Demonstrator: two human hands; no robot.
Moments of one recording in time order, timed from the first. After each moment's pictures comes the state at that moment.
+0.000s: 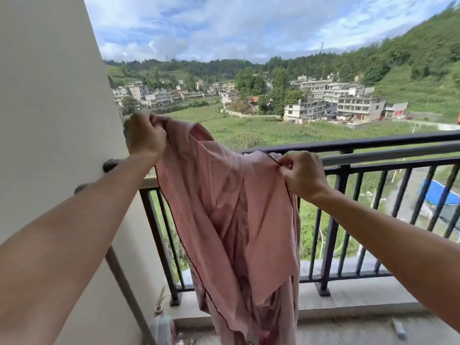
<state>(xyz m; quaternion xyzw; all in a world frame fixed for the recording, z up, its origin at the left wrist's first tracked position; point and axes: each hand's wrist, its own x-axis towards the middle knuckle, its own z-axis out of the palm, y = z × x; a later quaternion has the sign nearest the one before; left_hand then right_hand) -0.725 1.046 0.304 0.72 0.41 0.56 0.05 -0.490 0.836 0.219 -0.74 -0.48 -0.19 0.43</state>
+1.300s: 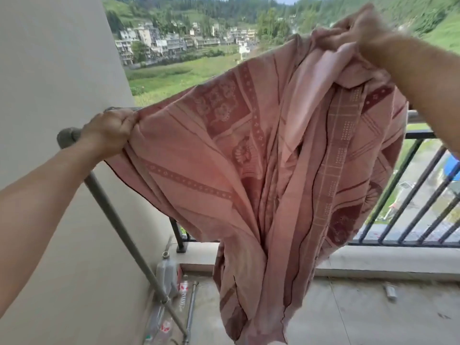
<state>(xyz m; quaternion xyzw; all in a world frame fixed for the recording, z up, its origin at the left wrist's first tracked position) -0.876 1.041 0.225 0.84 0.48 0.26 0.03 -0.457 0.848 0.328 -0.75 -0.52 -0.01 0.40</state>
